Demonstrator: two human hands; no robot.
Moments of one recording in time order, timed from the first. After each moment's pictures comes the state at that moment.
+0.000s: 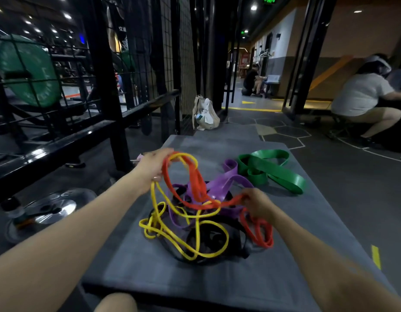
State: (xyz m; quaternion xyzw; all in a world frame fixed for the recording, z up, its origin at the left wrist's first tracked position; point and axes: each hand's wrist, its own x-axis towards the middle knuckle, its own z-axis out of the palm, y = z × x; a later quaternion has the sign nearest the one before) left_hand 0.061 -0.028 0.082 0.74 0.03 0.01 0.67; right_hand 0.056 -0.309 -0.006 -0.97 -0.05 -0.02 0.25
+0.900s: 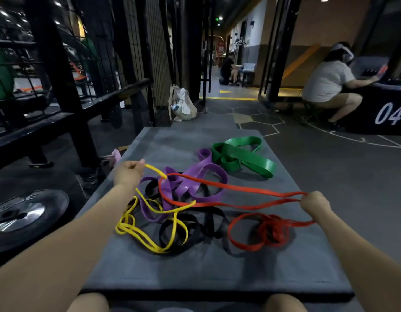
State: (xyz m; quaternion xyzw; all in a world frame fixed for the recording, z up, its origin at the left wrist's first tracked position) left_hand 0.099 -0.056 0.008 0.78 0.11 0.15 0.59; right_hand -0.002 -0.484 -0.021 -0.87 0.39 -0.06 0.29
